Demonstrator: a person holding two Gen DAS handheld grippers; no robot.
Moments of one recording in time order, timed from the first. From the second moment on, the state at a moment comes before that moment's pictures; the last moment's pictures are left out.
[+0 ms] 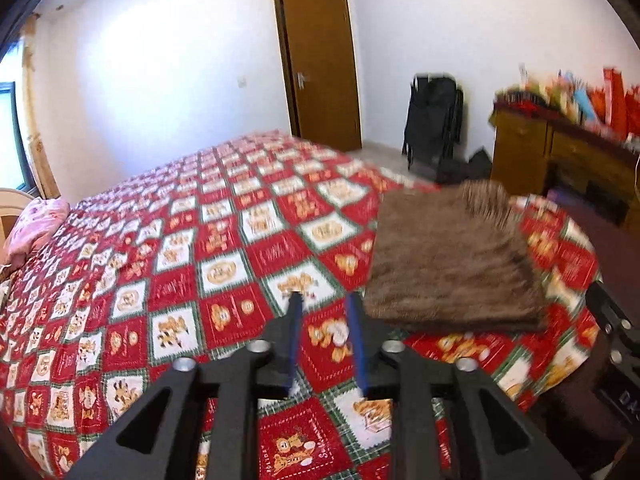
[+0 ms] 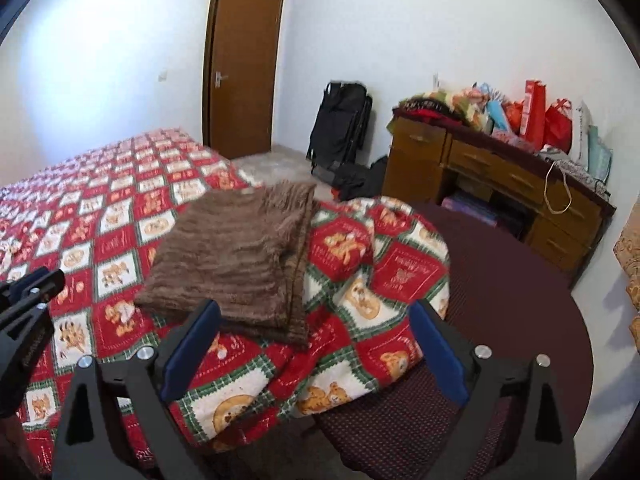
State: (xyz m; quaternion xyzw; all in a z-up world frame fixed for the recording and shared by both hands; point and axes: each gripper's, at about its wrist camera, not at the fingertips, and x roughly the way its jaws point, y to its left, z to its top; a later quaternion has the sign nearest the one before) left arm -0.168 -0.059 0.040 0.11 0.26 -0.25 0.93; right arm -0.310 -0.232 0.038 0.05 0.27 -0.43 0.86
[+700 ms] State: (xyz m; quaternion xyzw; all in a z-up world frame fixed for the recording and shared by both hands) left arm -0.208 -0.055 0.086 0.08 0.17 -0.28 0.94; right arm -0.336 -0.226 0.086 0.06 0.10 -0.45 0.88
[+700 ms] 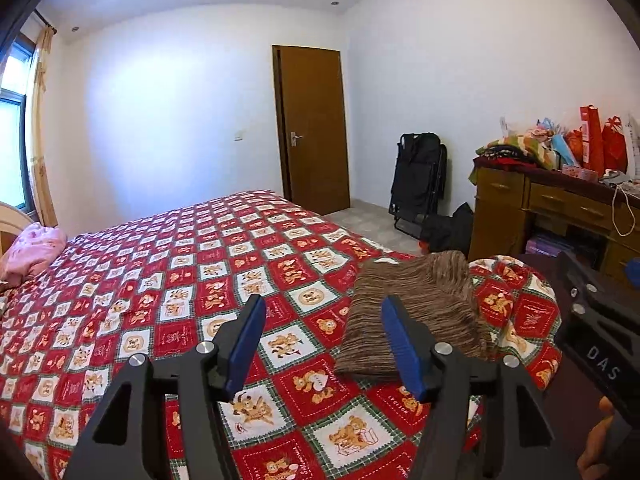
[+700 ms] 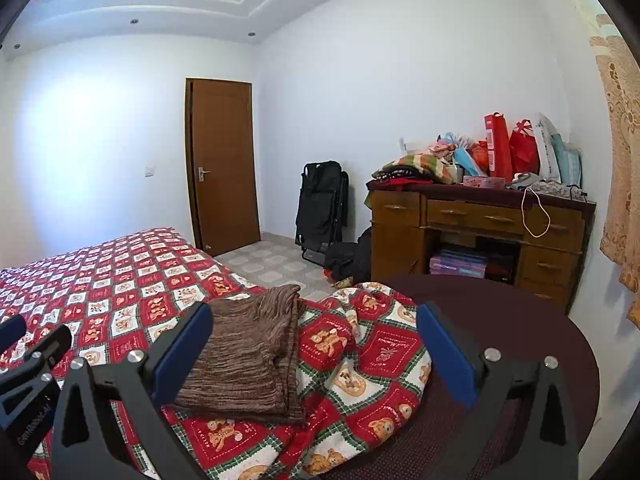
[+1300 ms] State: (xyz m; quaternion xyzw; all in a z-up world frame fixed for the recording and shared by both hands) left arm -0.209 -0.059 0.083 0.09 0.17 -0.29 0.94; right arm -0.338 -0.221 0.087 0.06 0.11 -0.45 0.88
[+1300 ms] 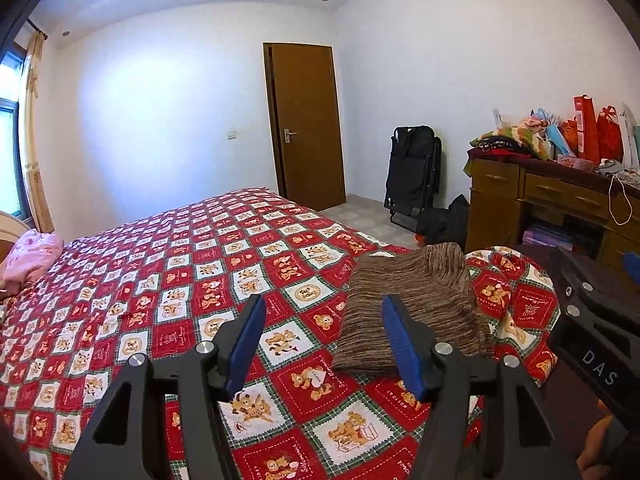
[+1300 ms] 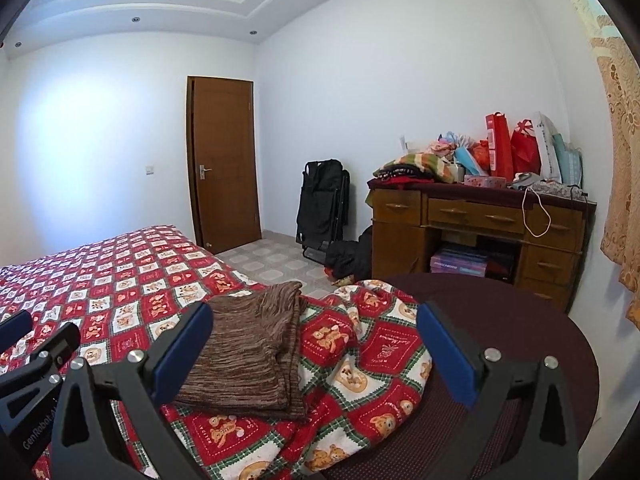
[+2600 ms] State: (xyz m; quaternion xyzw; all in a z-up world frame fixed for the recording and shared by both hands) left arm -0.204 -0.061 0.079 0.10 0.18 -0.29 0.94; right arm -0.335 -0.219 0.083 0.06 0.12 -0.45 0.88
